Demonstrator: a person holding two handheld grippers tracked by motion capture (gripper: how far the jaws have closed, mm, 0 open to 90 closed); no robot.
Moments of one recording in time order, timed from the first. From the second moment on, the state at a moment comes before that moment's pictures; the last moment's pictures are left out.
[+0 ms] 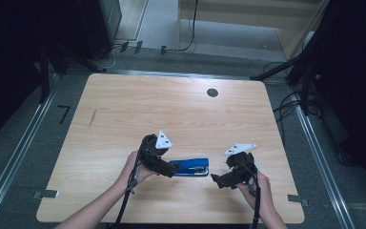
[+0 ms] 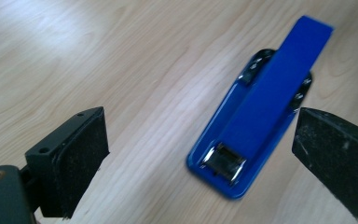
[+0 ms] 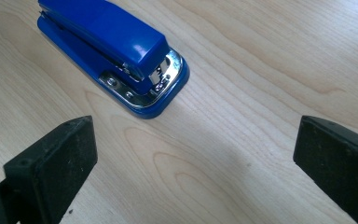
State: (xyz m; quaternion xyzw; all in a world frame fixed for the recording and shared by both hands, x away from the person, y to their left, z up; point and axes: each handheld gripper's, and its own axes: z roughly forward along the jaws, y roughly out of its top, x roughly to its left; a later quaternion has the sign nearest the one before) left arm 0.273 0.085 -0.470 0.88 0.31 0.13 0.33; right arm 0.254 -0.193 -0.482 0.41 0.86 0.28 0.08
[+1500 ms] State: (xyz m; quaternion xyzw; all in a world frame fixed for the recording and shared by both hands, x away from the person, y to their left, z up) left arm 0.281 -0.017 -0.496 0.94 0.13 0.13 0.29; right arm 0.259 -0.207 -0.486 0.42 0.86 0.28 0.08
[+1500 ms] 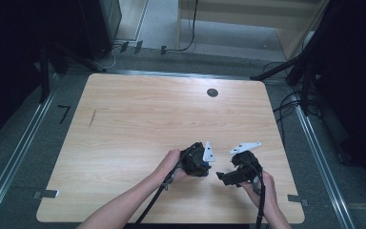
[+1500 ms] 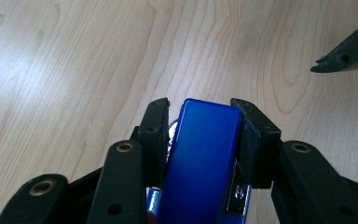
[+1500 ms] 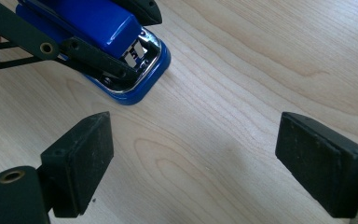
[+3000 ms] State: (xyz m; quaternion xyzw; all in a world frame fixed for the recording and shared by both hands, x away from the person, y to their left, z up) left arm 0.279 0.015 -0.477 0.92 0.09 0.10 0.37; right arm 0.265 -0.171 -0.515 0.46 0.82 0.32 0.01
